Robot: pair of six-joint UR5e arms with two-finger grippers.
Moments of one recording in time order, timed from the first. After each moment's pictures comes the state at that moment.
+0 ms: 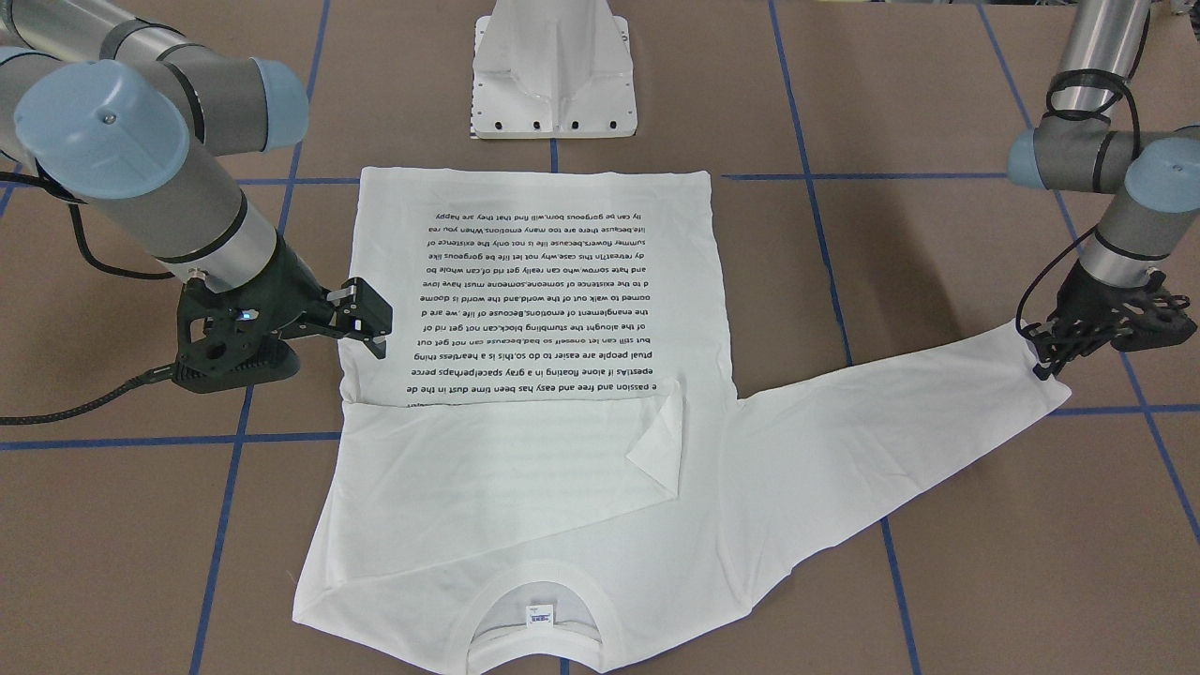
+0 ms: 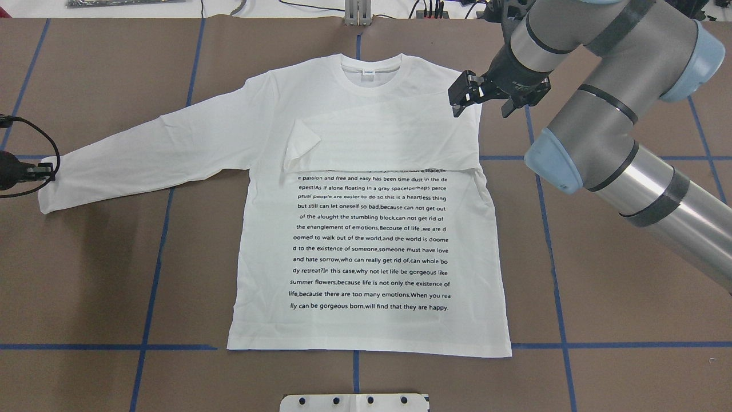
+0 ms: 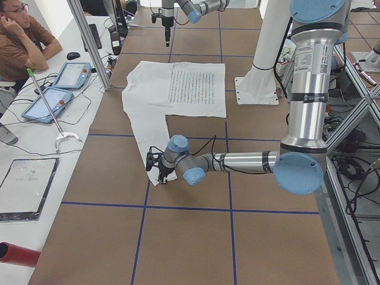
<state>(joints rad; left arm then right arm) -0.98 -1.59 -1.40 -2.49 -1.90 -0.98 0.91 -0.97 1.68 -1.53 2.19 0.87</state>
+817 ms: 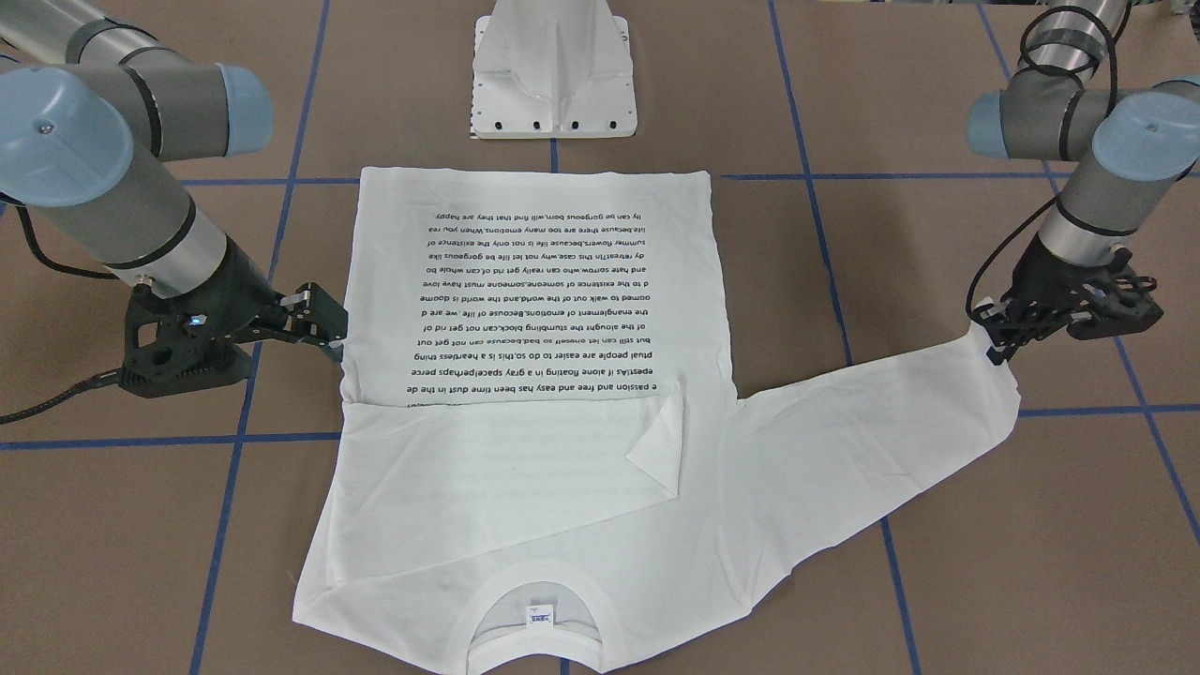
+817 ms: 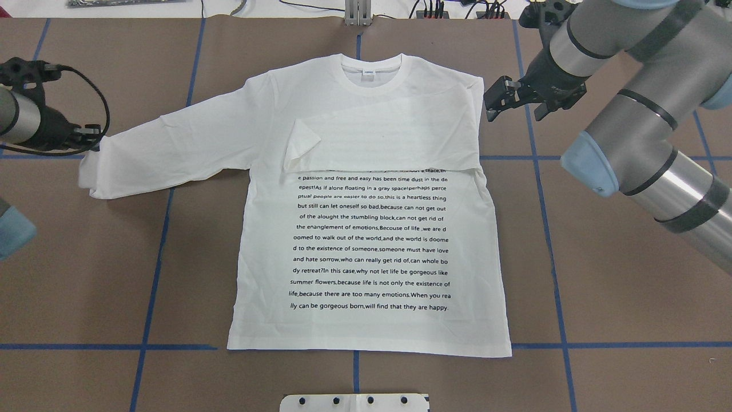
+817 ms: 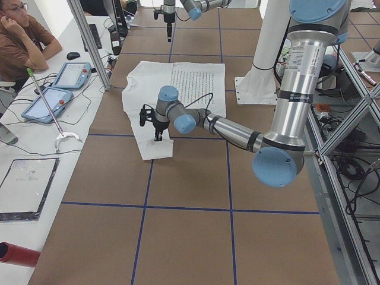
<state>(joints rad) -0.98 -1.83 -1.73 -1.88 -1.99 -0.99 0.98 -1.12 1.75 -1.53 2.22 0.76</state>
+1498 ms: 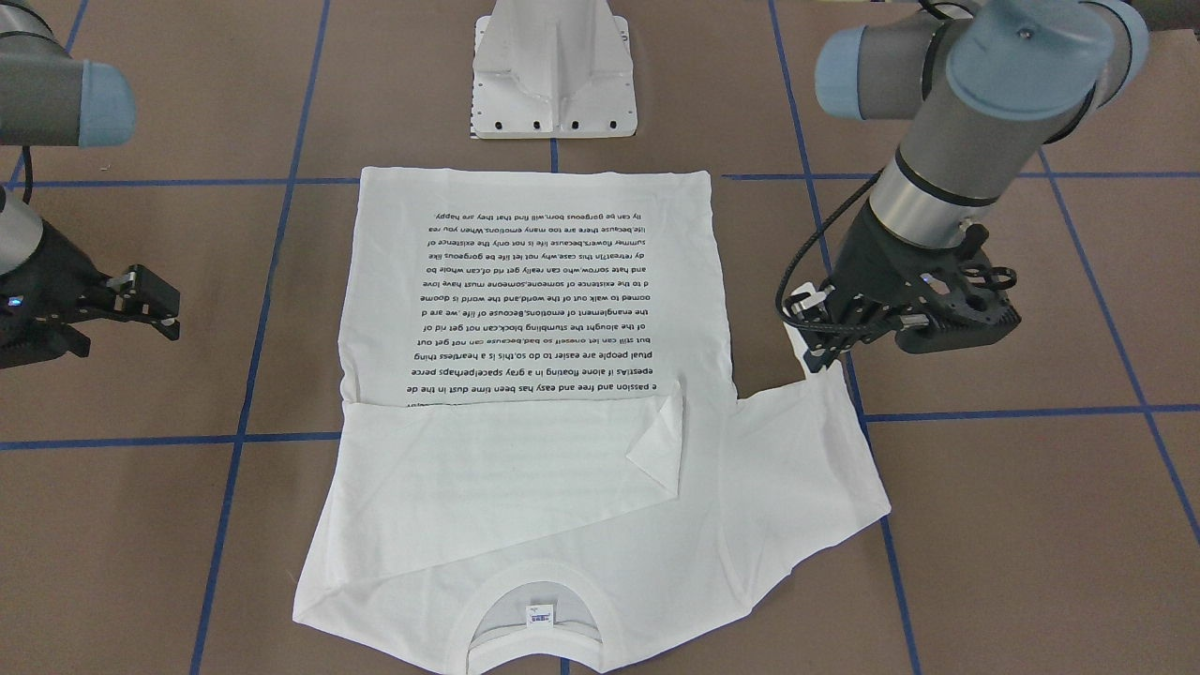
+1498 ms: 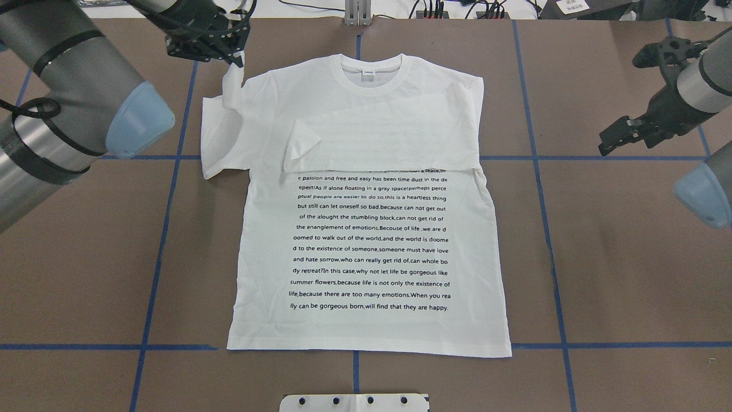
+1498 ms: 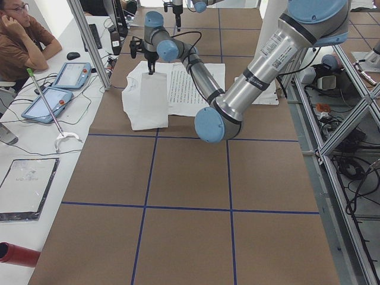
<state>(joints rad) -0.97 -2.38 -1.69 -1.59 -2.17 -1.23 1.11 -1.41 1.81 -1.52 2.24 0.45</state>
